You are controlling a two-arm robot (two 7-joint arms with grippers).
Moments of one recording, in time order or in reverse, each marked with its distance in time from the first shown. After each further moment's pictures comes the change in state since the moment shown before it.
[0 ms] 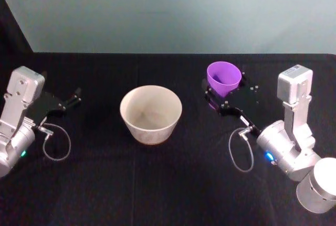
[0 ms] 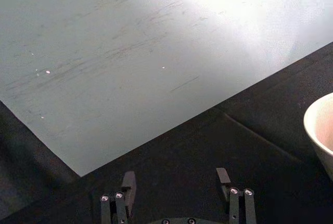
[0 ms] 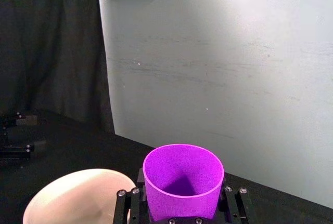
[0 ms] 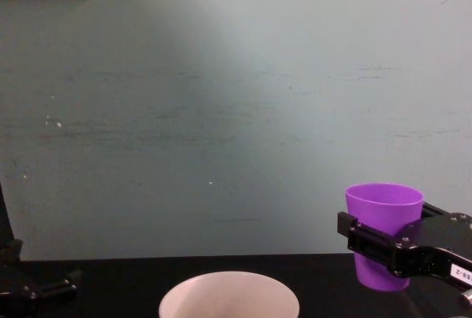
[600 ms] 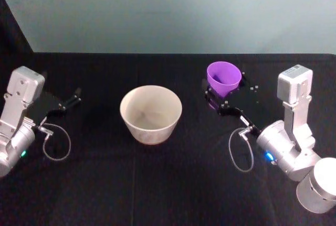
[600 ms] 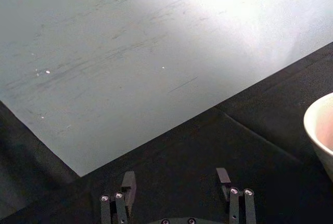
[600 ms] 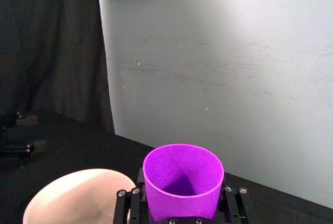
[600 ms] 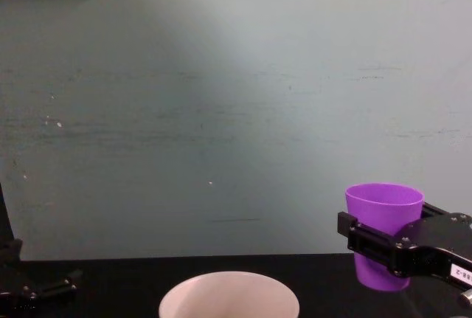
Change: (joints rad) left arm 0.000 0.000 0.000 0.000 0.000 0.000 0.000; right arm 0.000 0.000 0.000 0.000 0.000 0.000 0.000
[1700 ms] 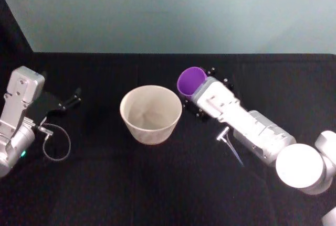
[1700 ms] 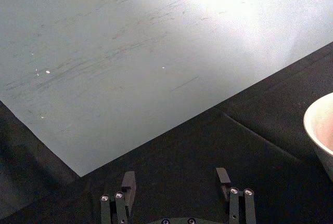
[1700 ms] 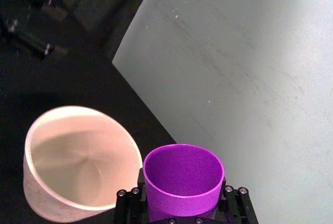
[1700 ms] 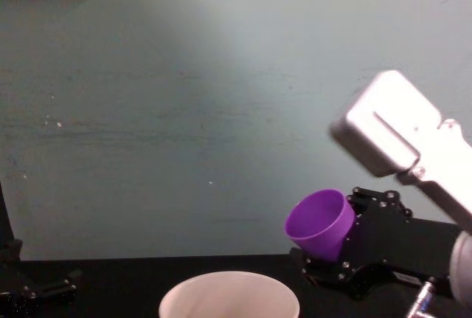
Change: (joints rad) left arm 0.000 0.000 0.000 0.000 0.000 0.000 0.000; right arm 0.090 0.061 -0.169 -0.135 -0.566 0.272 -0.058
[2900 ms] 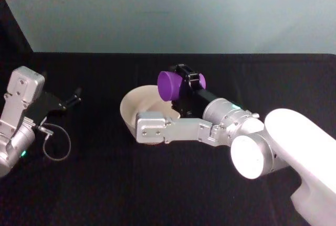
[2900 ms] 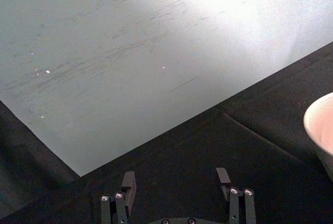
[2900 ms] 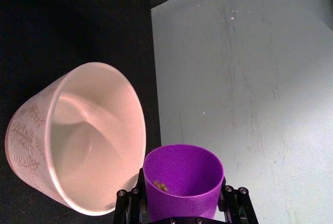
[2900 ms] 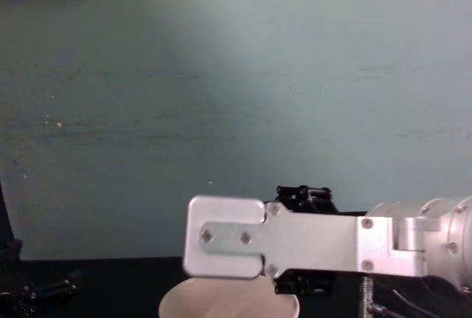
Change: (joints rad) left arm 0.000 0.000 0.000 0.000 0.000 0.000 0.000; right arm 0.209 -0.005 -0.244 0.032 -0.559 0.170 0.161
